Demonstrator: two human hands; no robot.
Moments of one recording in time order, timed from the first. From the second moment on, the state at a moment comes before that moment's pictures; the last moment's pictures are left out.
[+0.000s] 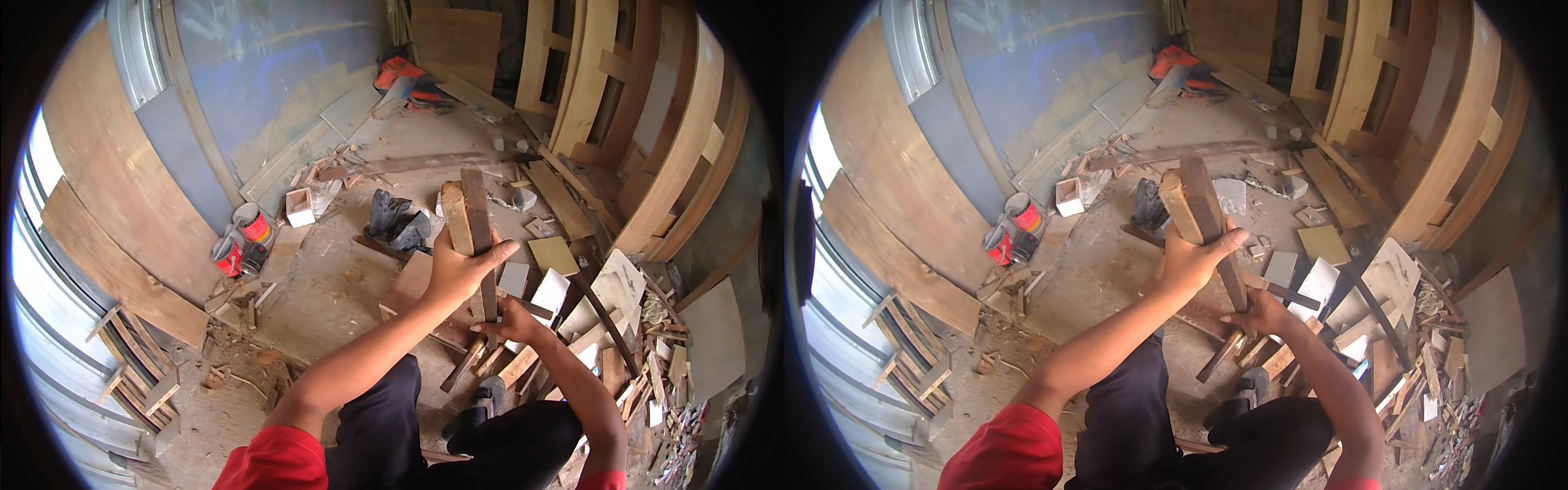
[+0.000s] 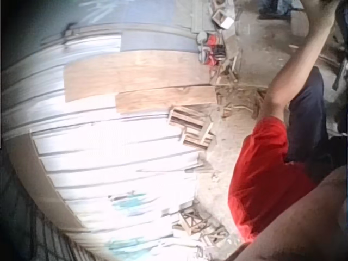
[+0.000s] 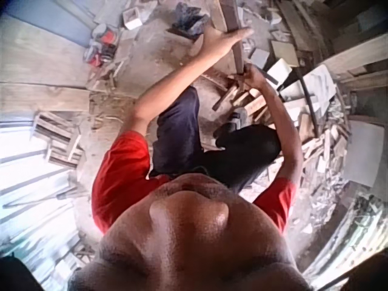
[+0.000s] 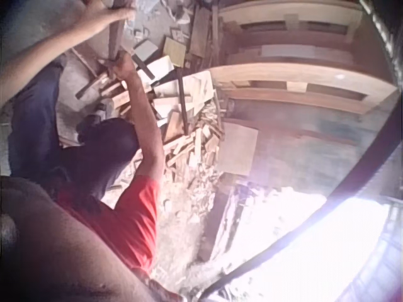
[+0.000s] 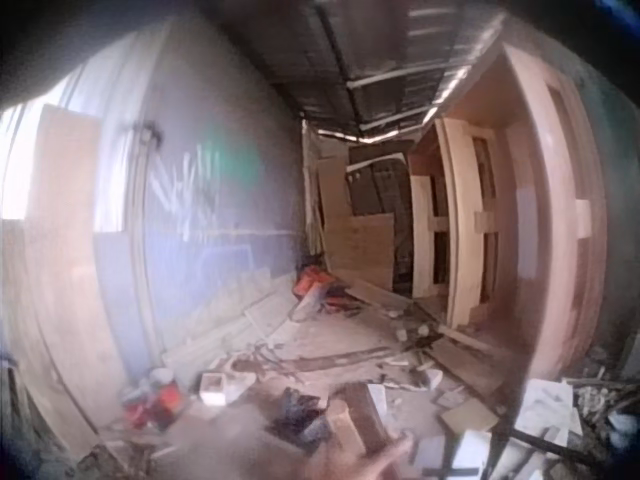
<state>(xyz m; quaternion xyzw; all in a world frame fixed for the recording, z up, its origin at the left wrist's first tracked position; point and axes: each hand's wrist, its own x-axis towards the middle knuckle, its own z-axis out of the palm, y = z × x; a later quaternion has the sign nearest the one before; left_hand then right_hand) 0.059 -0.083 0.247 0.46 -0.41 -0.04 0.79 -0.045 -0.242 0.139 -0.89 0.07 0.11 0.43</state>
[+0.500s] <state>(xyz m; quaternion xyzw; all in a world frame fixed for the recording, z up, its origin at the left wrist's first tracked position) 0.168 -0.065 0.207 0.22 -0.11 -0.14 0.96 -0.092 -0.260 0.188 -0.77 0.11 -0.25 0.58</state>
